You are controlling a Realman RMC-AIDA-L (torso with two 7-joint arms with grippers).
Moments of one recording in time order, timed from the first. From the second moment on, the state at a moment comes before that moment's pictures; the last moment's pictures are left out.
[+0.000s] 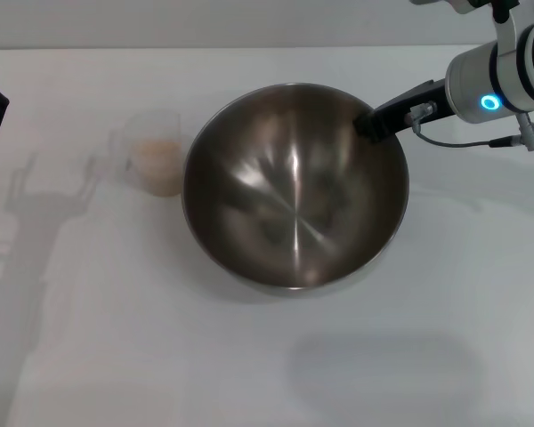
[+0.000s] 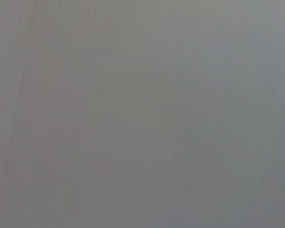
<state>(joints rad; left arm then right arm) -0.28 -2.07 -0.67 -0.27 2.13 1.57 -0.07 0.60 2.08 1.71 1.28 -2.52 1.15 -0.42</state>
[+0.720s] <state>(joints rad) -0.28 -2.08 -0.66 -0.27 2.13 1.59 -0.07 0.62 2.07 1.71 1.26 -2.59 1.16 -0.39</state>
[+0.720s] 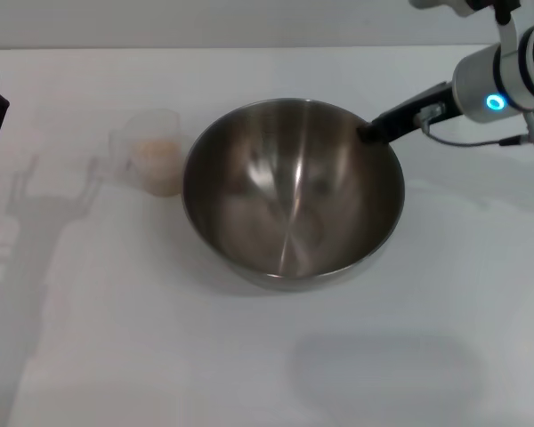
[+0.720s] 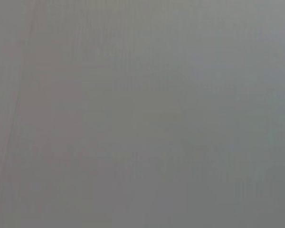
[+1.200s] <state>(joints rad) -0.27 -2.08 -0.66 -0.27 2.13 1.59 -0.07 0.55 2.08 1.66 1.52 -2.71 0.97 -0.38</state>
